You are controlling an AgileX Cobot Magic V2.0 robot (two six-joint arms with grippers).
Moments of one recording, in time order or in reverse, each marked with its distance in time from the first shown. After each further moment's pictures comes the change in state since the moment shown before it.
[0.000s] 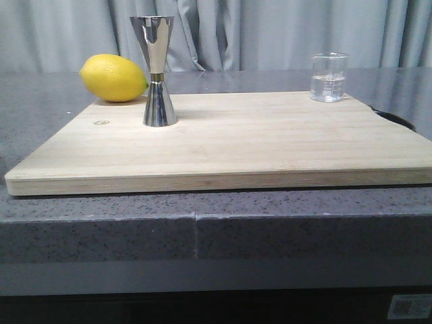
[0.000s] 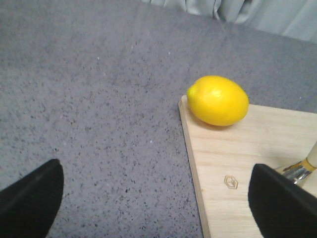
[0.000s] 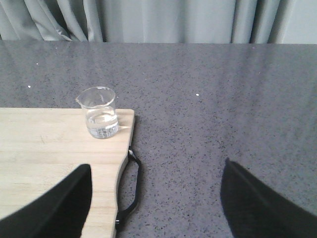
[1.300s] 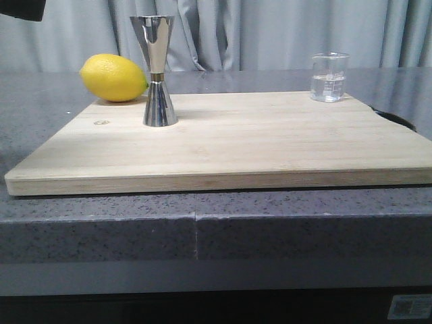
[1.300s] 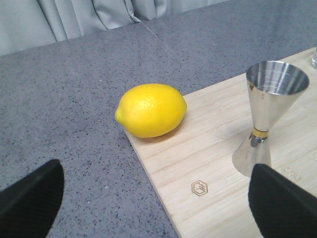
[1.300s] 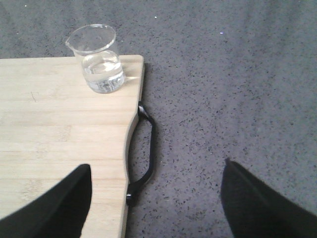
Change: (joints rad) left arm -0.209 0.104 -0.017 -0.549 -0.146 0.952; right arm 0.038 0.232 -0.003 0.065 -0.045 0.000
